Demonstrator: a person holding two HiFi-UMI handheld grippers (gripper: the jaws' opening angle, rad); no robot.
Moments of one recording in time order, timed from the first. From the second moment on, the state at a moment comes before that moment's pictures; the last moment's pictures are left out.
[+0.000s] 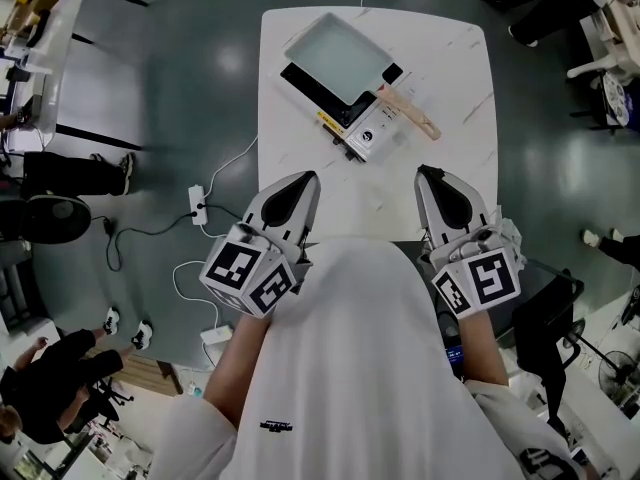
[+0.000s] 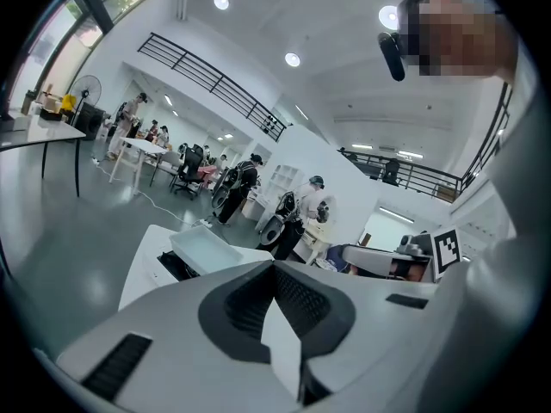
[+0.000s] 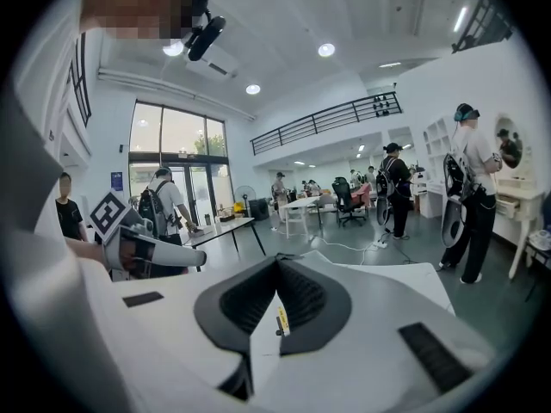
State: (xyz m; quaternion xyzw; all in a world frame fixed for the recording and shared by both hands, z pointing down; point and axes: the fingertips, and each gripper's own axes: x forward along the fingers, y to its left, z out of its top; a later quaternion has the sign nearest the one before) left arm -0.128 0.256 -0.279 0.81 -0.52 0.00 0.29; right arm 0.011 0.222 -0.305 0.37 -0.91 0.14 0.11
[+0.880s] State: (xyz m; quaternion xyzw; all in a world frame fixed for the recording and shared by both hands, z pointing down) left arm -0.124 0.261 -0.277 0.81 -0.51 0.01 0.29; right arm 0.016 0.234 -0.301 0.39 -0.90 0.15 0.11
